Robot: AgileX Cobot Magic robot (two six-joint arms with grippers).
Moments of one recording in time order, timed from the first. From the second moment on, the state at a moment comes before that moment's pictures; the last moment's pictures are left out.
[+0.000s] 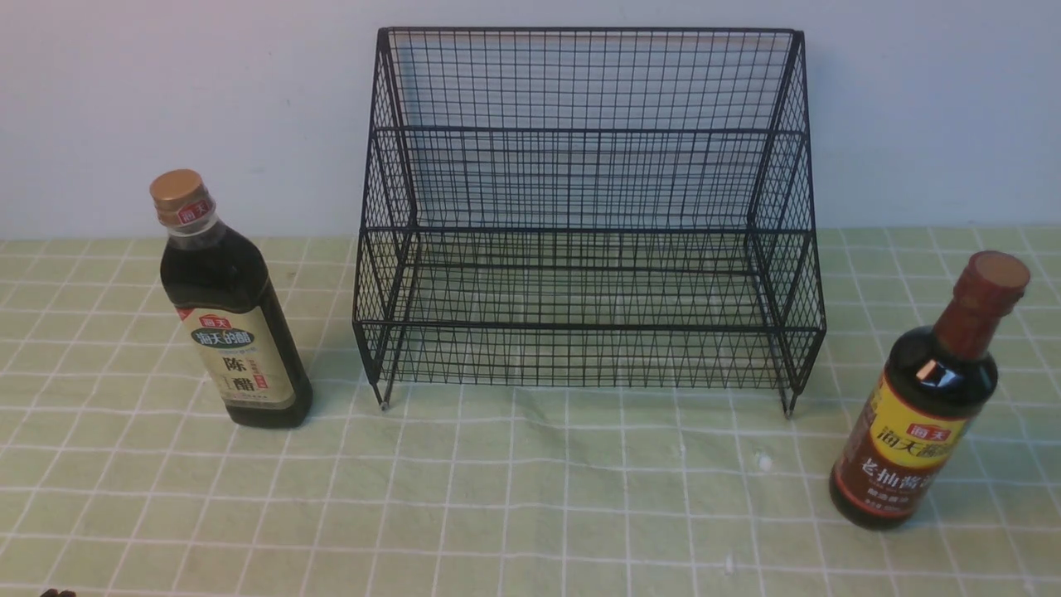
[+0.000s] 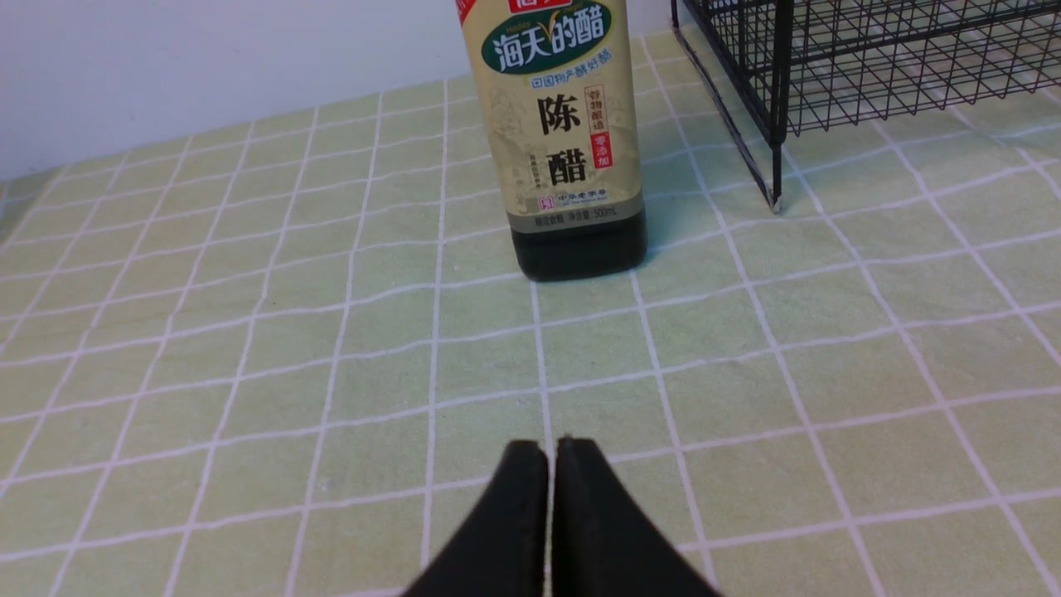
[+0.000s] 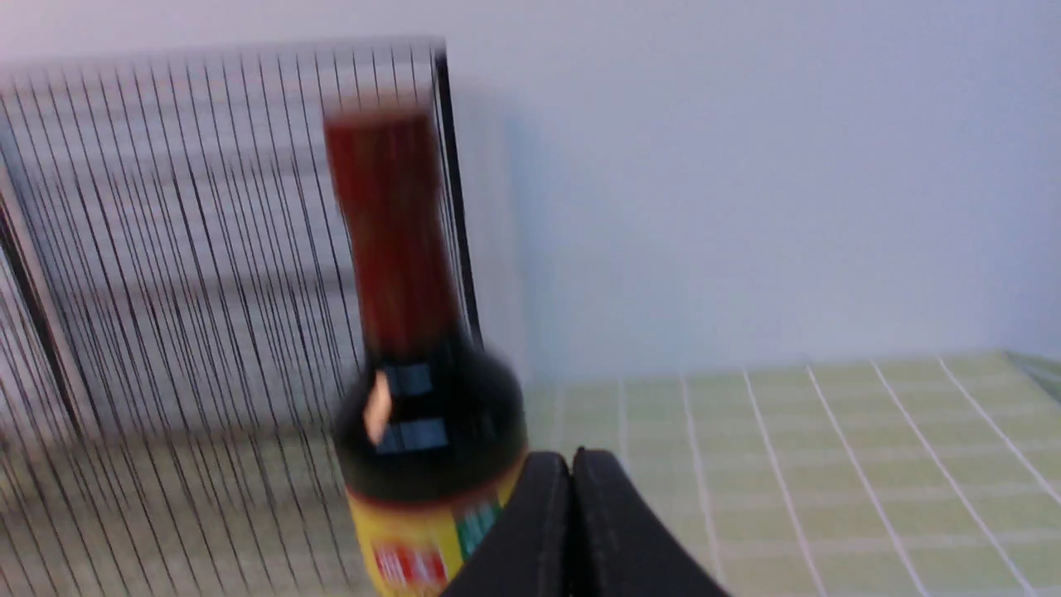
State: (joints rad) right arm 0.02 -0.01 0.03 0.14 0.05 0.10; left arm -0.07 -0.01 0.03 0.01 0.38 0.11
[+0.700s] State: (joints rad) right arm 0.02 -0.01 0.03 0.38 -0.35 0.09; left arm -0.07 -0.01 0.03 0.01 0.38 0.11
